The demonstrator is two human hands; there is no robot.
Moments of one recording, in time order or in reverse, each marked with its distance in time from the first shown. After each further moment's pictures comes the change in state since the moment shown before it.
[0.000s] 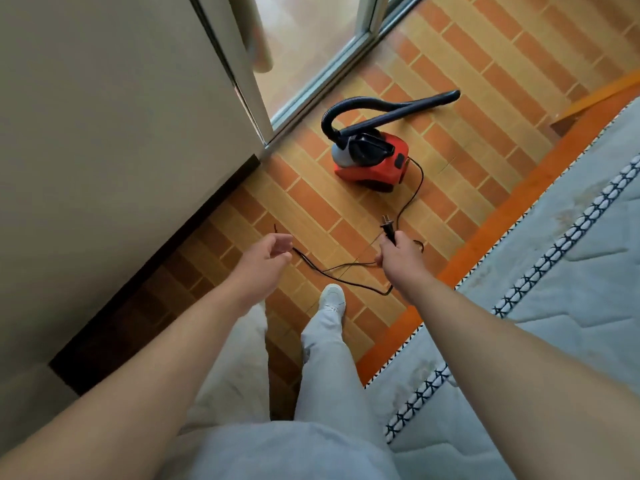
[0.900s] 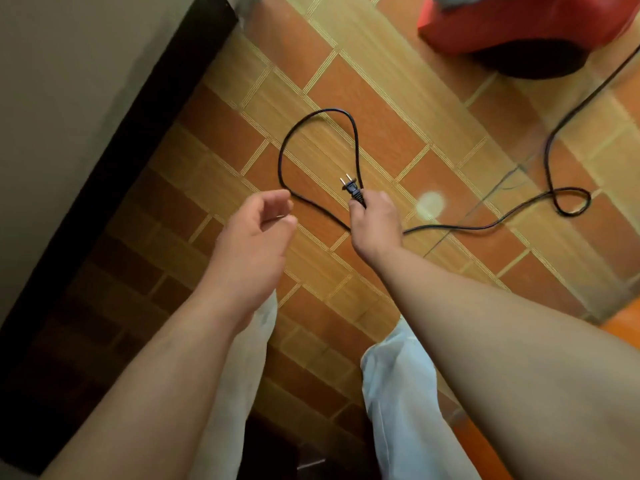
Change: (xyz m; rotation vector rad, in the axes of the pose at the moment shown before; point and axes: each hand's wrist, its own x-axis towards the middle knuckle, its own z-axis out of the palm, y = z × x) left_hand 0.367 -0.230 0.028 -0.164 0.108 -0.236; right_hand 0.380 0.168 0.375 -0.309 -0.003 -0.062
